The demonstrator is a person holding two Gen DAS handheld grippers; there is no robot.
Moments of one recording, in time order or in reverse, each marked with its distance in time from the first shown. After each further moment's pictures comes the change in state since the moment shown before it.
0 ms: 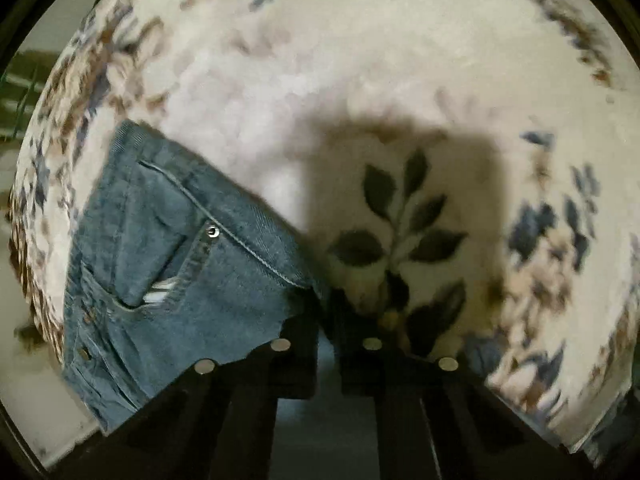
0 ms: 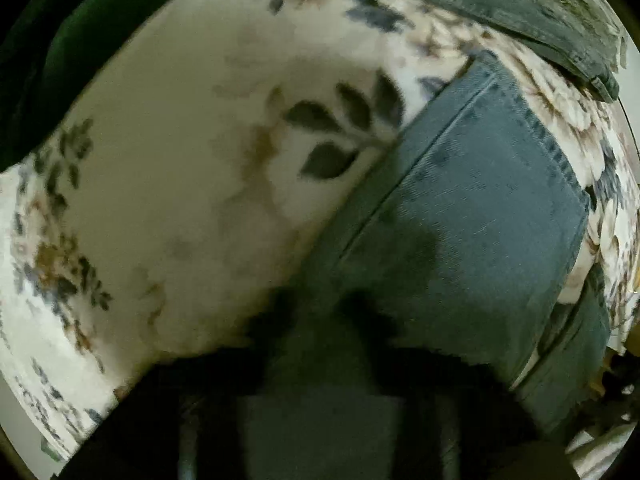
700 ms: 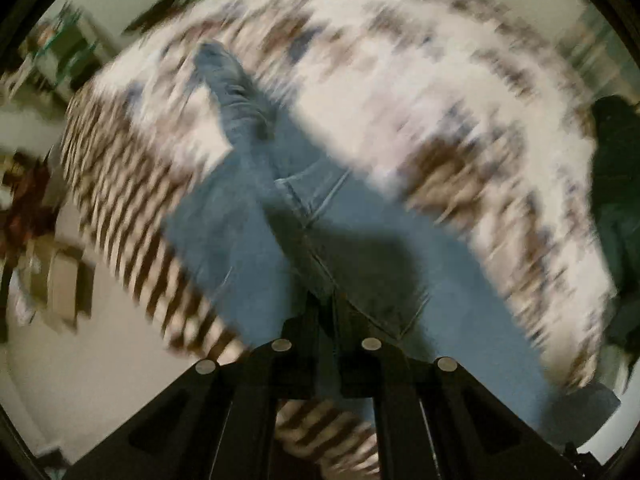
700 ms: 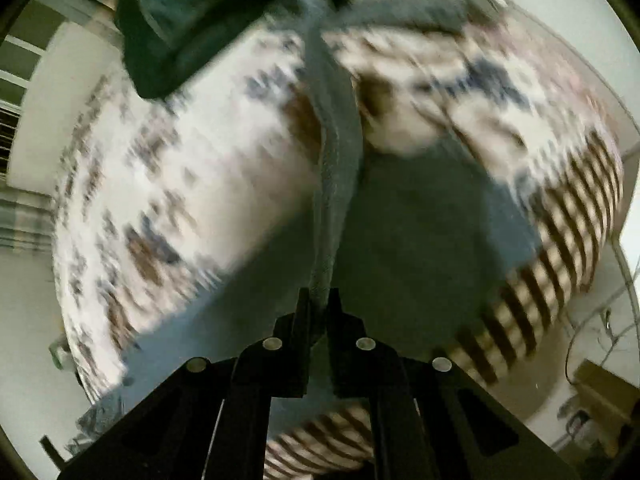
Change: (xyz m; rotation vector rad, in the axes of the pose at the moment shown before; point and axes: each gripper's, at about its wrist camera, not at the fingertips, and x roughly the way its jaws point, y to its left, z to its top) left arm -0.049 0.198 -0.240 -0.074 -0.206 -0.147; right arm -0.087 -0.250 -0.215 -0.183 -0.125 0.323
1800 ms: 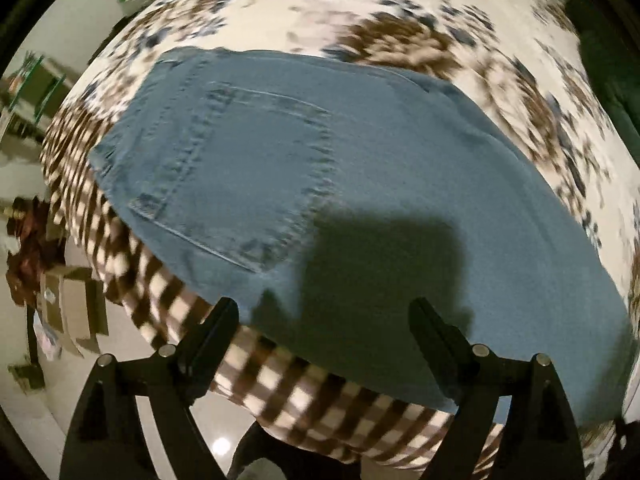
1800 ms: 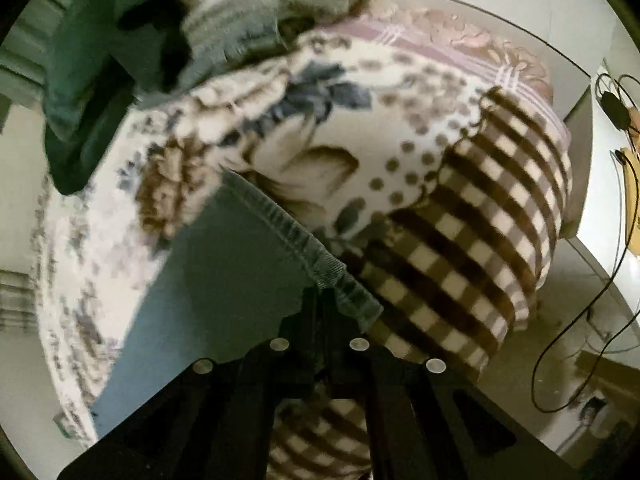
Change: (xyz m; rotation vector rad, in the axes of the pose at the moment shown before) left arm 0.069 -0.087 -0.085 0.236 0.020 0.068; right arm -0.016 -0.205 0.036 0.212 -0.159 -0.036
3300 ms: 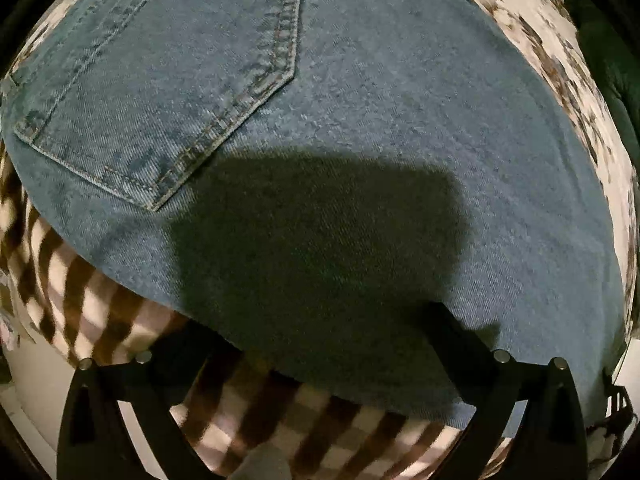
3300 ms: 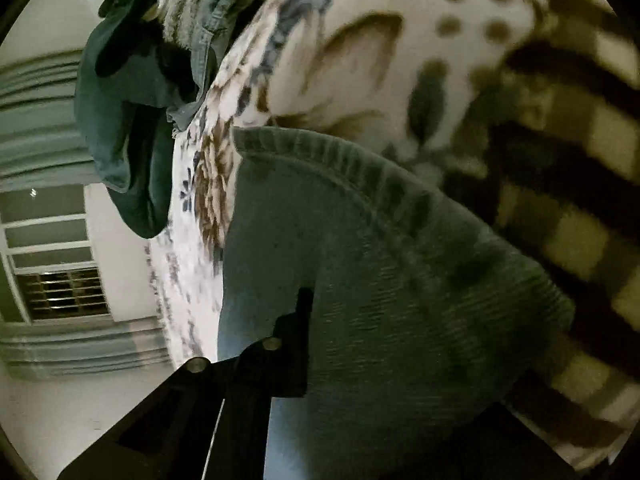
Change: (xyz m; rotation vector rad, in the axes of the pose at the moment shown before) left arm 0.107 -0.003 -0.050 -0.044 0.104 -0.158; right arm 0.108 -0.014 -0.022 0.267 0.096 0.492
